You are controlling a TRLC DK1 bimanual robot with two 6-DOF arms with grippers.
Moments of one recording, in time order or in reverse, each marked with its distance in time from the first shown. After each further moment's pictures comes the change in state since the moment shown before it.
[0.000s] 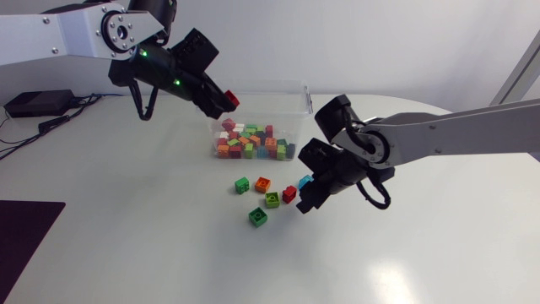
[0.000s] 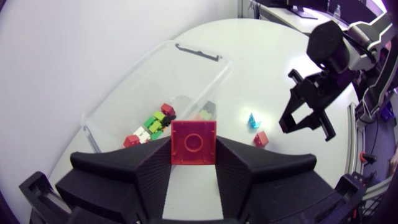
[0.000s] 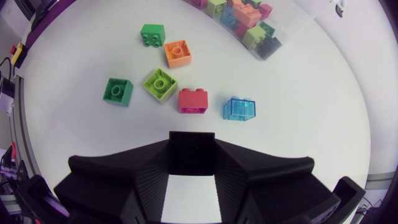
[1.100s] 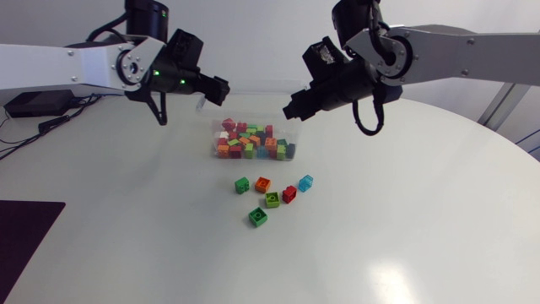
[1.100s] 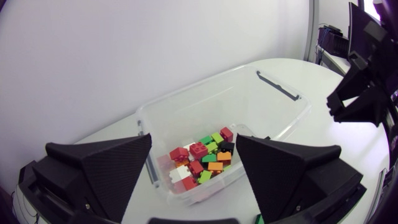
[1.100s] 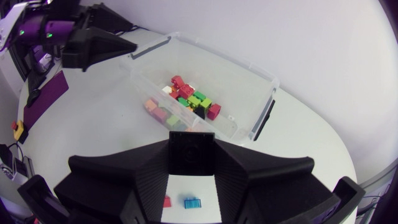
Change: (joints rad) left arm 0.045 0.013 -0.156 0.464 -0.235 -0.309; right arm -0.059 0.026 0.411 0.029 -0.031 0.138
